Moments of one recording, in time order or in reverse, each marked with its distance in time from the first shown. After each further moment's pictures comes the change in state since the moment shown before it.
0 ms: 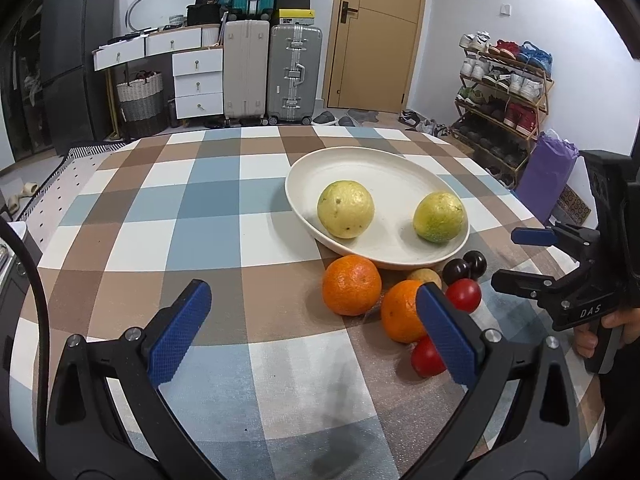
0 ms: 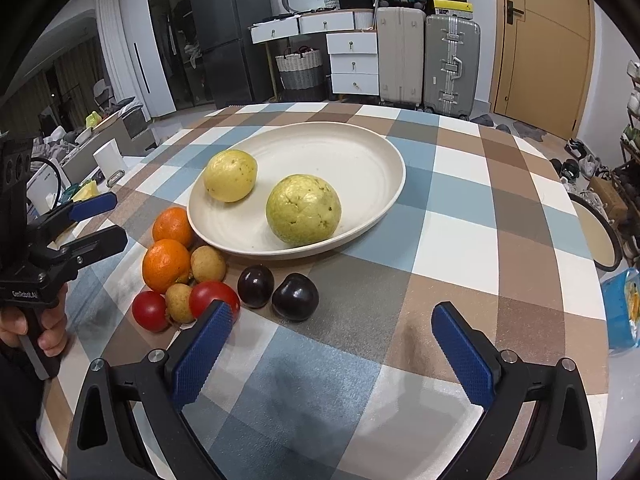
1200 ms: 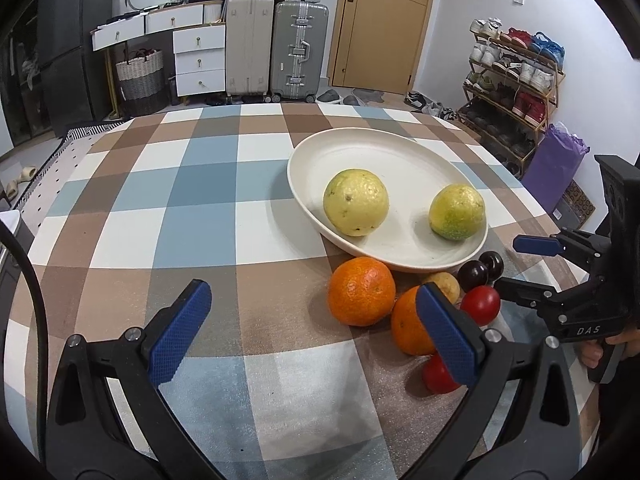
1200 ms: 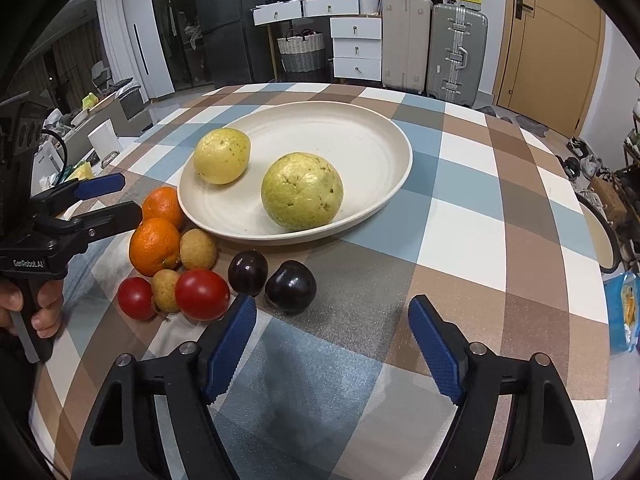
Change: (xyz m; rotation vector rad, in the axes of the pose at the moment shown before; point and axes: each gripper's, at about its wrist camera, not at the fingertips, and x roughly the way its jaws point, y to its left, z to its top) left arm 0.034 0.005 0.011 -0.019 0.086 0.006; right arm 0.012 0.002 -0.001 -0.031 0.064 -0.016
